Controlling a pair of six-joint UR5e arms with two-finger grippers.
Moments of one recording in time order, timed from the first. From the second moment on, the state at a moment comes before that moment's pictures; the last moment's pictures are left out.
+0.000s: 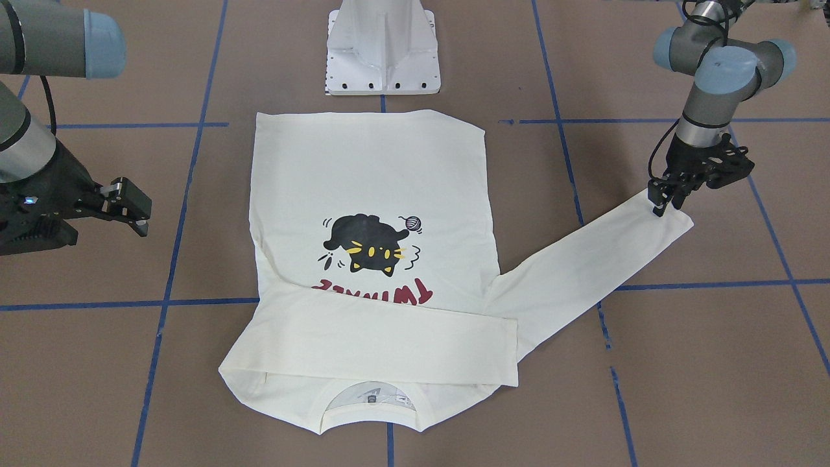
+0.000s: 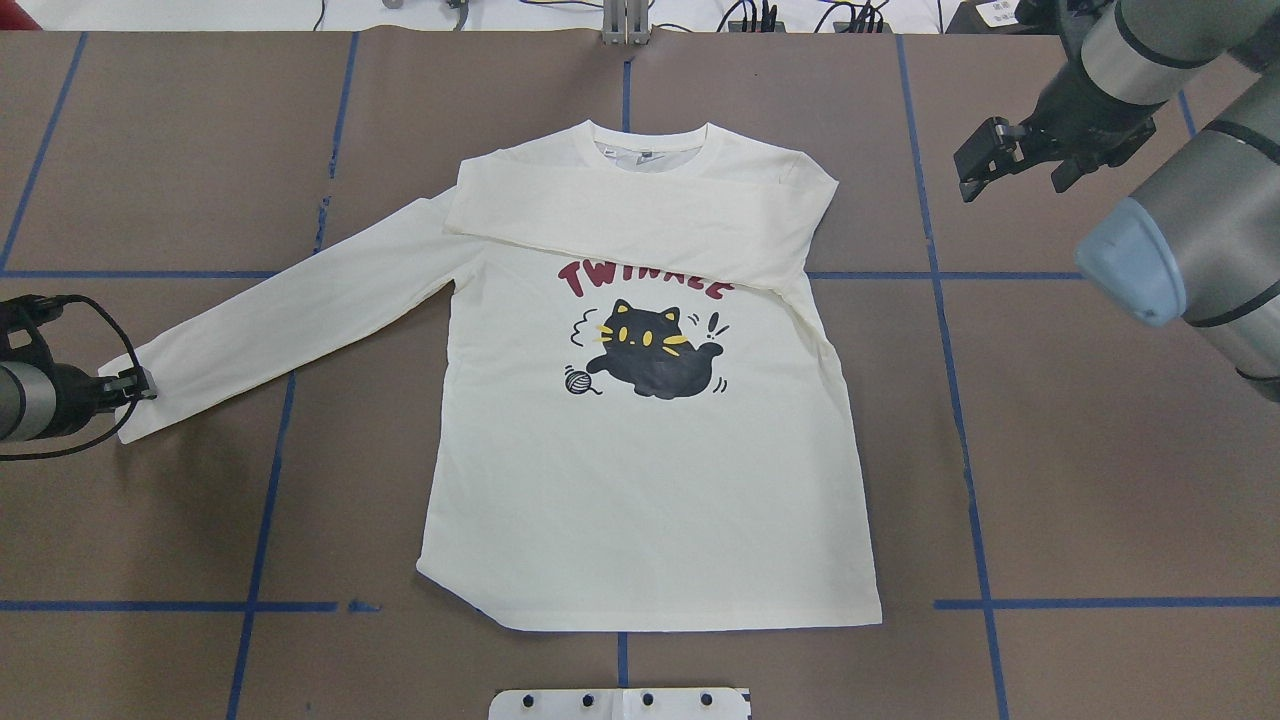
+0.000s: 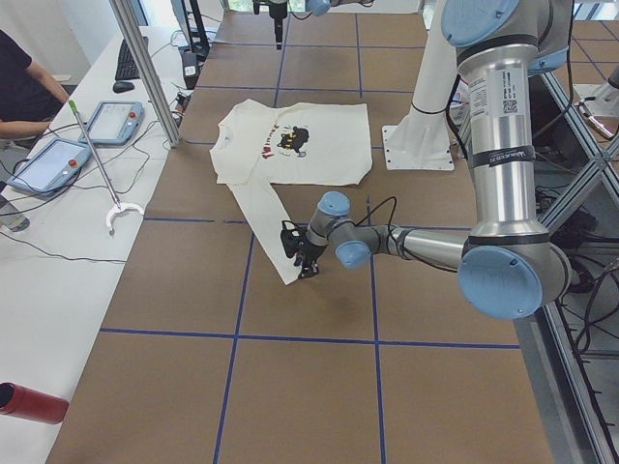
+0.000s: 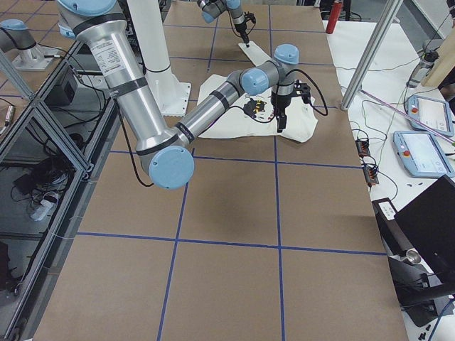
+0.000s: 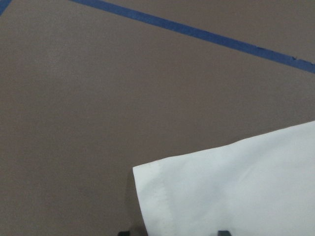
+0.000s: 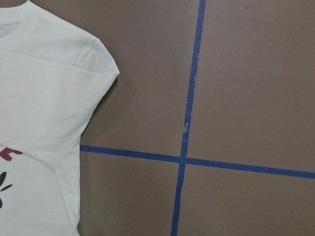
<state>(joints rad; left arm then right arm) -0.69 -1.41 -1.71 -2.33 -1.69 -1.42 1.05 -1.13 1.84 -1.77 2.18 0.60</state>
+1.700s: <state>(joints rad) -0.70 -2.05 -1.84 -1.75 -1.70 -1.42 1.08 -1.44 1.94 -1.61 2.17 0.58</state>
